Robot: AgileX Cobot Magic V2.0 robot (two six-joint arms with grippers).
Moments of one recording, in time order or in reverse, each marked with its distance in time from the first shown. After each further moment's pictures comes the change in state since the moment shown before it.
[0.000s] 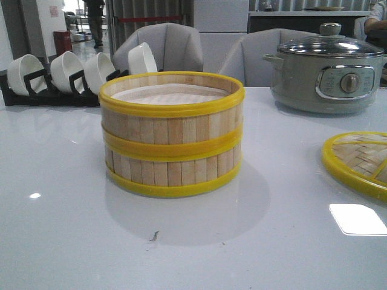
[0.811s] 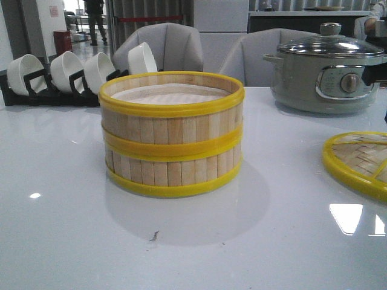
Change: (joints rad) left arm 0.000 0.000 0.000 0.000 0.000 0.000; right arm 0.000 0.416 -0.322 -0.138 0.019 0.000
